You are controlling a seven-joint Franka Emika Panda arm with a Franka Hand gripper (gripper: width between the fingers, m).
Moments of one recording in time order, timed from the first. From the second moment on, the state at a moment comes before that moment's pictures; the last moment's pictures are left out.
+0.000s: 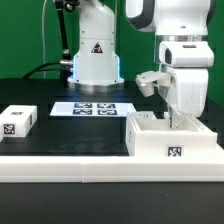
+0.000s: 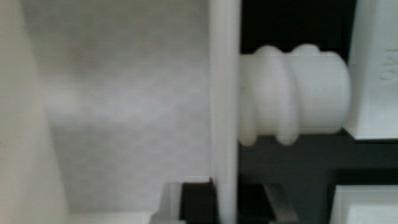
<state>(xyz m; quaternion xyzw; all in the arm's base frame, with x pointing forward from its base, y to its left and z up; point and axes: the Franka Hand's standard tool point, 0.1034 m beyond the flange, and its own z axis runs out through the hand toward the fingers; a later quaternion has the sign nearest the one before) 0.516 0.120 0.026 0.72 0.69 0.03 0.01</state>
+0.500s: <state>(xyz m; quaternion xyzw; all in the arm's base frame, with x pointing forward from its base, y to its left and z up) 0.516 0.119 0.026 0.72 0.69 0.03 0.01</state>
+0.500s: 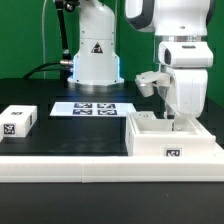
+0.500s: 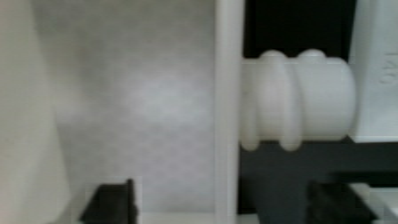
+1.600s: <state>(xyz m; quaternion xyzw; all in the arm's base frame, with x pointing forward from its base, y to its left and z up) 0.495 0.132 0.067 0.74 0.67 0.03 0.02</state>
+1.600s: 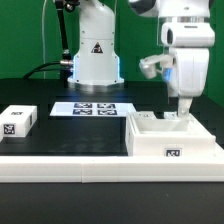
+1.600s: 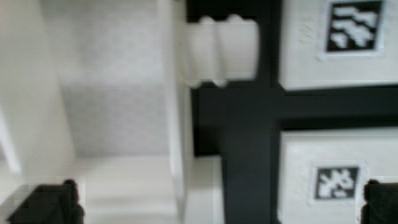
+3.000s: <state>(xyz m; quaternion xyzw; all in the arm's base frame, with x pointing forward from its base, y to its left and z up) 0.430 0.165 0.038 0.75 0.66 0.05 0.00</state>
